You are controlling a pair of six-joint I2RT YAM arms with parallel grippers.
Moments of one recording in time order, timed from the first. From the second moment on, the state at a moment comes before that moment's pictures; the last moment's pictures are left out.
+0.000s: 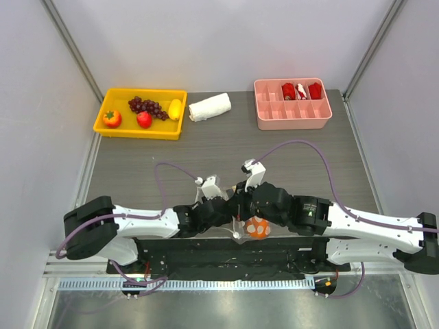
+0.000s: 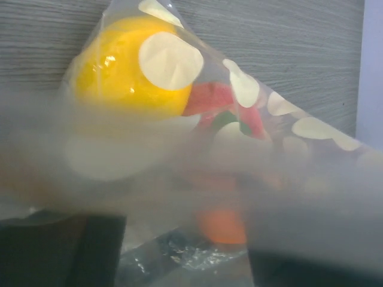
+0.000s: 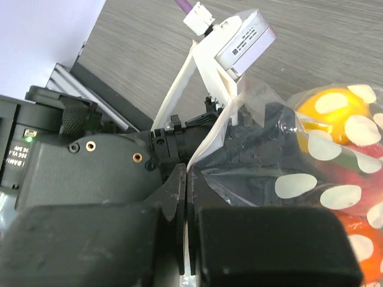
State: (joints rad) left arm -1.22 1.43 0.62 0.16 -0.43 -1.18; right arm 1.27 0.98 0.87 -0.36 0.30 0.74
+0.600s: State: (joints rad) left arm -1.23 1.46 0.46 0.42 -0.39 -1.50; right arm 1.27 0.98 0.83 -0.30 0.21 0.79
